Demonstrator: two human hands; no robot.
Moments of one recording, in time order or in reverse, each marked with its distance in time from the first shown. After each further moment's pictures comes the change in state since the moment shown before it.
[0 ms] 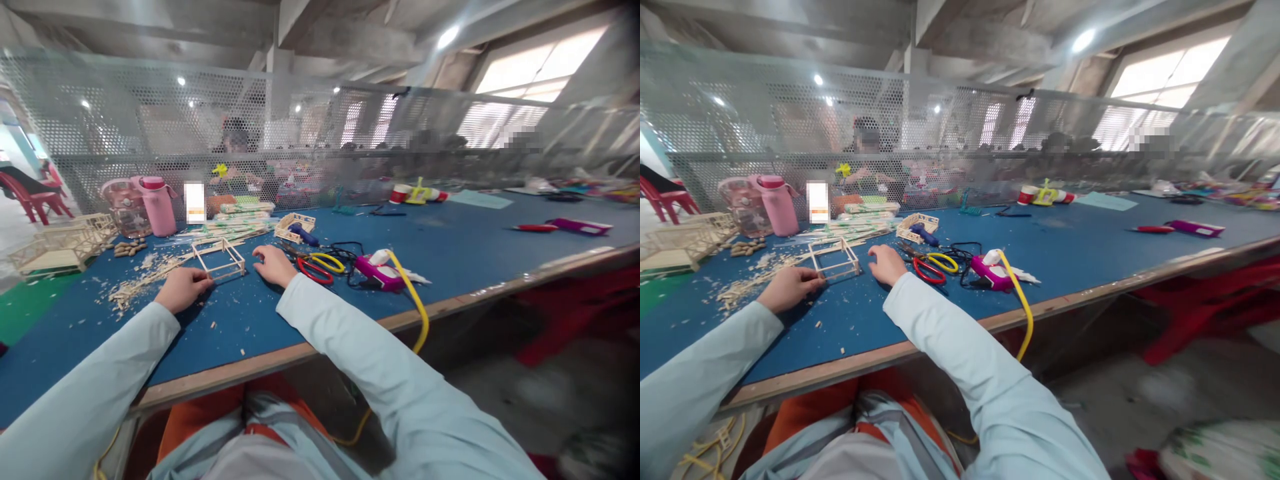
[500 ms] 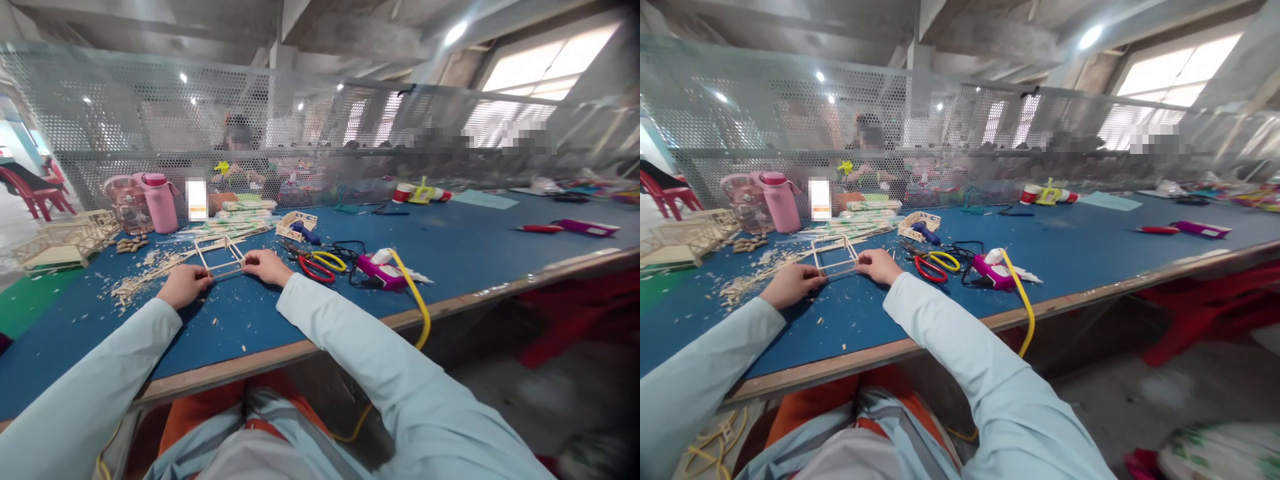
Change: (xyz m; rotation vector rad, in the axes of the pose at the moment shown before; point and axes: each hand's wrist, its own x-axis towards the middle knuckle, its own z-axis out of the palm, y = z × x) left_hand 0.002 -0.003 0.002 -0.017 -0.017 -0.039; right_hand 0.004 -0.007 0.014 0.450 -0.174 0.000
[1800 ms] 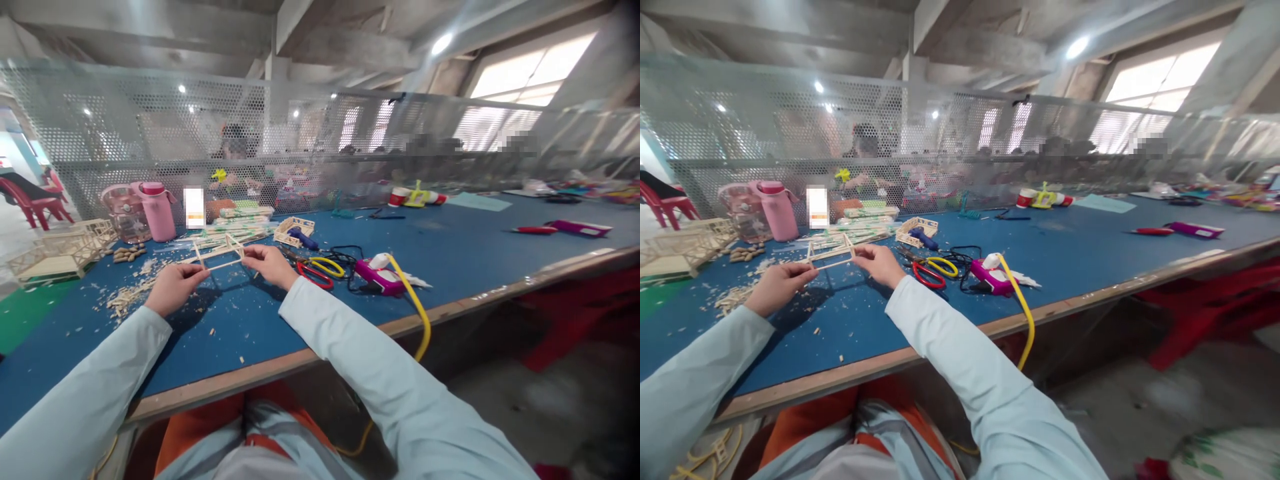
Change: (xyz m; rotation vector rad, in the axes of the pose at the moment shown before) left_hand -0.007 0.015 -0.015 -0.155 0.136 0.006; right_hand 0.000 -0.013 -0.012 0.345 0.097 -0.120
